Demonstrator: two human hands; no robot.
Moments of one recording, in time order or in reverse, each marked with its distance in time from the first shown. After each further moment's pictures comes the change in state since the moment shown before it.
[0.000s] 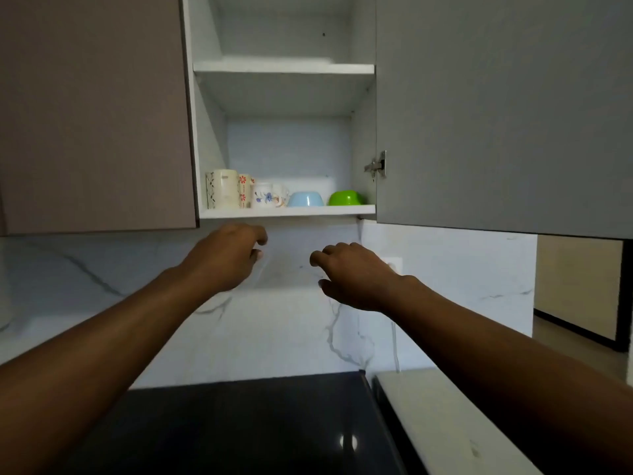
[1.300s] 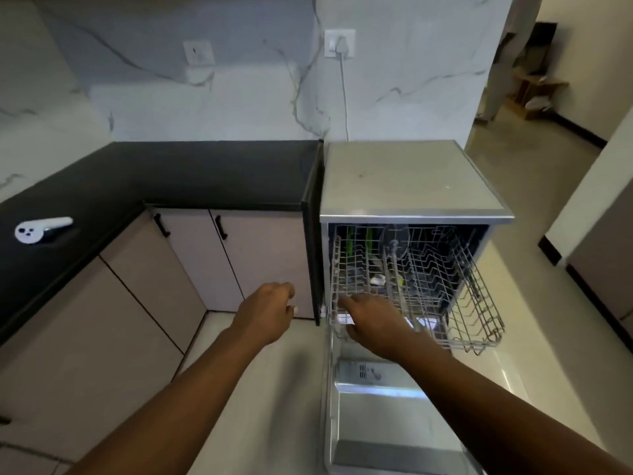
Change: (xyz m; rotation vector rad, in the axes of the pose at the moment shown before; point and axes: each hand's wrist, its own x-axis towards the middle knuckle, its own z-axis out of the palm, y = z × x) left_hand -0.529 0.499 0.068 -0.155 -0.646 -0.342; right_hand -0.715 -0.036 -0.081 0.545 -0.583 0.047
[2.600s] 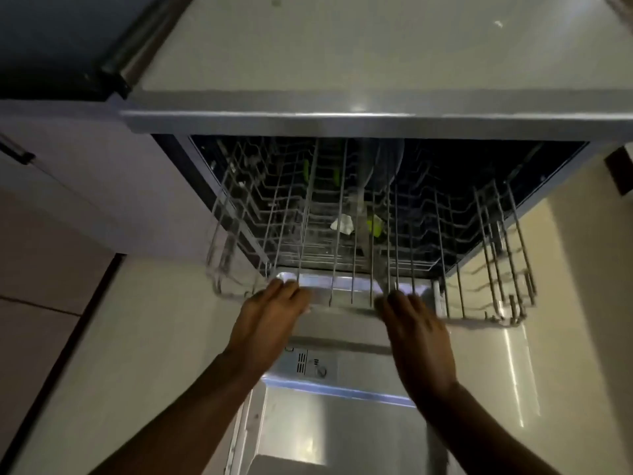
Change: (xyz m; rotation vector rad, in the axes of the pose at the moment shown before) left_hand 0.303 0.086 0.385 0.289 0.072 0.267; right_hand 0.062 0.368 0.279 0.144 0.180 0.239
